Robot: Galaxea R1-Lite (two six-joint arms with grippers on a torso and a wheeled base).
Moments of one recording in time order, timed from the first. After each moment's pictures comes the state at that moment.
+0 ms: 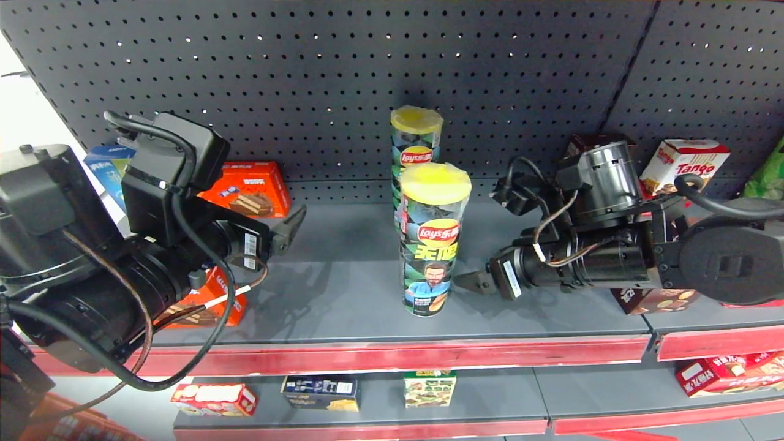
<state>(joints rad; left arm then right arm) -0.48 1.47 -0.67 -0.84 0.30 0.32 0.60 1.76 -1.23 0.00 0.00 -0.08</state>
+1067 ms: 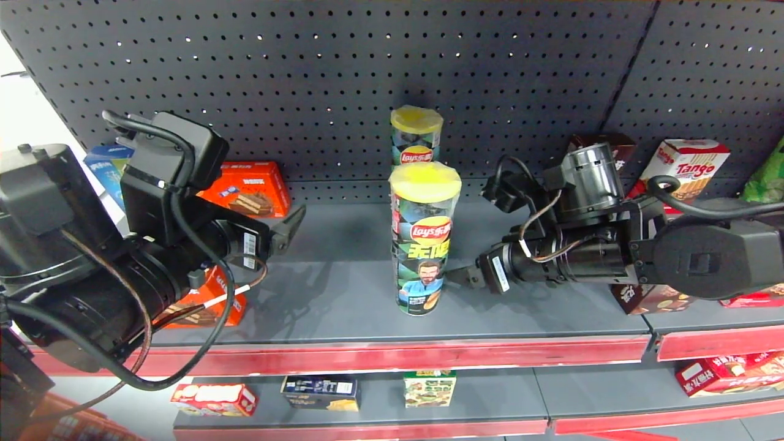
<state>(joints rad) -0.48 1.47 -0.67 -0.85 0.30 0.32 0.60 1.81 -1.27 -0.03 0.01 -0.08</state>
